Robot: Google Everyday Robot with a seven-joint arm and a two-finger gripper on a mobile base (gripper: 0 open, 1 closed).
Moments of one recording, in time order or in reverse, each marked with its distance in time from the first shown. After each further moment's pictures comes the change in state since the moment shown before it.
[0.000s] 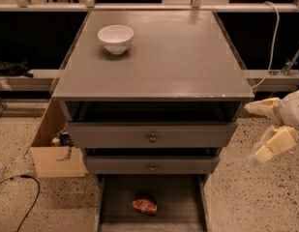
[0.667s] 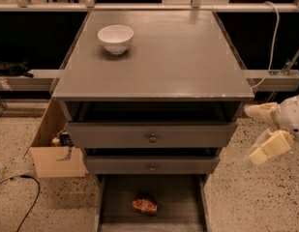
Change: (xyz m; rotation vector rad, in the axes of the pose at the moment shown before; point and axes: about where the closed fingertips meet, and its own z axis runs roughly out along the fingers) arm 0.004 -0.001 0.011 0.019 -0.019 0.037
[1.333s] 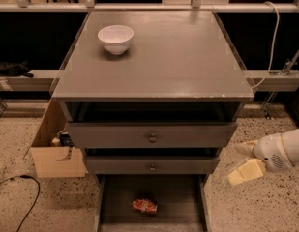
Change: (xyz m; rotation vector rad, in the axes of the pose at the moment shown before) arm 0.091 -0.010 0.087 -0.043 0.009 0.302
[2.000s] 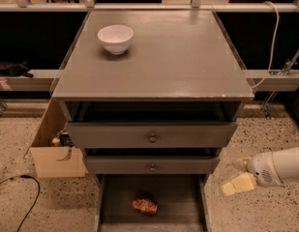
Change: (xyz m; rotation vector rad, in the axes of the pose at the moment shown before) arm 0.051 -0.025 0.049 -0.006 -0.025 0.118
